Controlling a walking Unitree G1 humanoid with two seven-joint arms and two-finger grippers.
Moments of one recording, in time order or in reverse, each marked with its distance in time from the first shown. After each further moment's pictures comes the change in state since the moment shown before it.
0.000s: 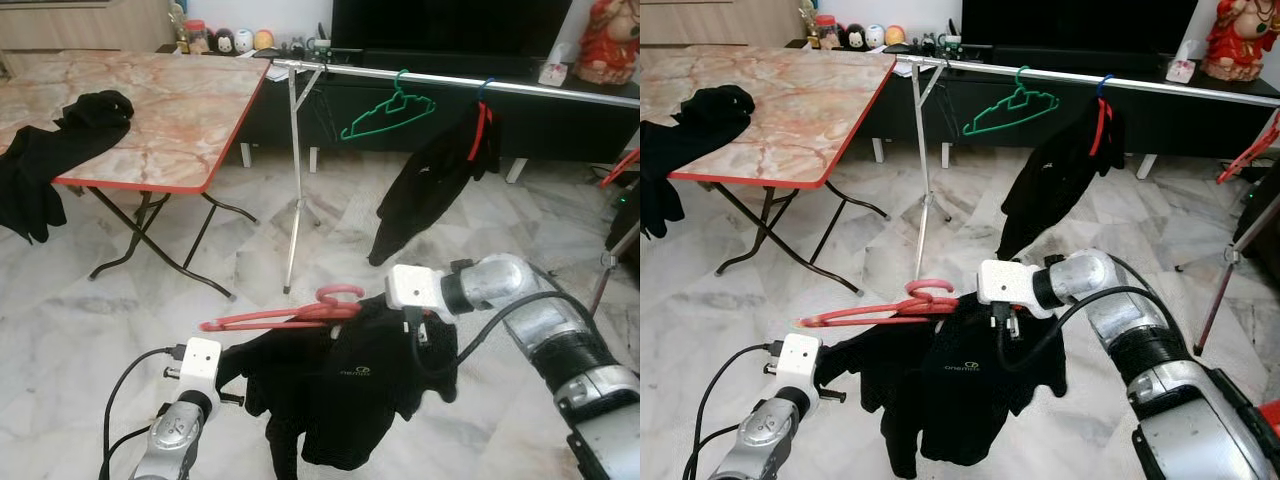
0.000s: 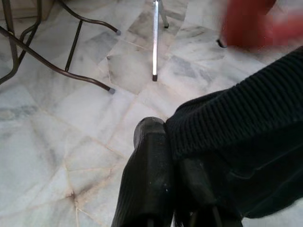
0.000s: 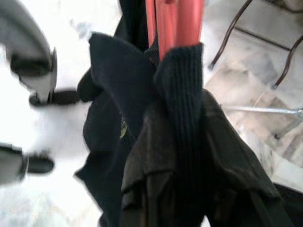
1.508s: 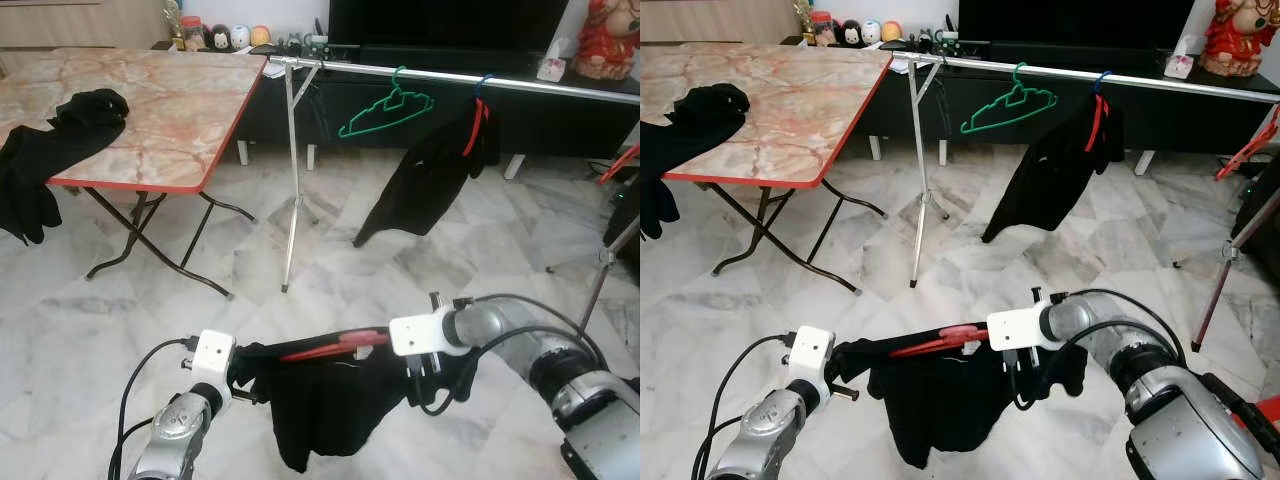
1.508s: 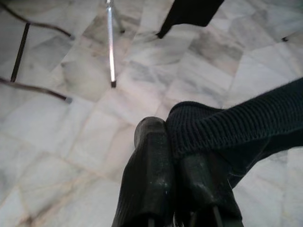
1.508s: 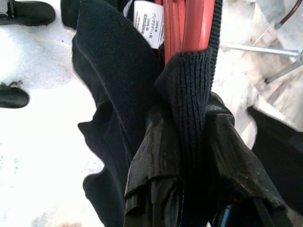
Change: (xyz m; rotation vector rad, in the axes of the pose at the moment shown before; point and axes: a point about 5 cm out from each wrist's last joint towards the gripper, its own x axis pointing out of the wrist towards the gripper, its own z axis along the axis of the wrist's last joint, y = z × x) left arm 0.005 -0.014 0.025 -0.050 -0.023 -0.201; right arm 0.034 0.032 -0.045 -0.116 0.349 -0.078
